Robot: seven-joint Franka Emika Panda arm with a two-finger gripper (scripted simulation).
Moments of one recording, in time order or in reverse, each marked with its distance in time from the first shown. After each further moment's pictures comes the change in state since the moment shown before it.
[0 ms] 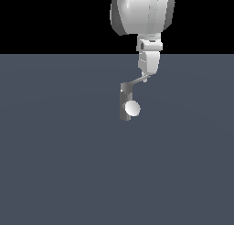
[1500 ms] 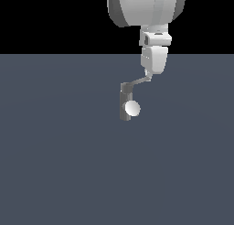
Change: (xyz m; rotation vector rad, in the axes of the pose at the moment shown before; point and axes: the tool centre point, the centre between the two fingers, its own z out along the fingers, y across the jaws) arm 0.000 0.058 -0.017 0.038 0.005 -0.005
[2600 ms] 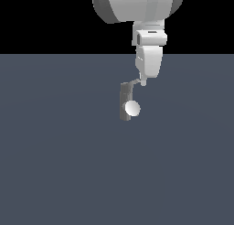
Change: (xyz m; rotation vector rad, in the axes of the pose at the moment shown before) arm -0.031 0.053 -0.001 -0.002 0.002 0.016
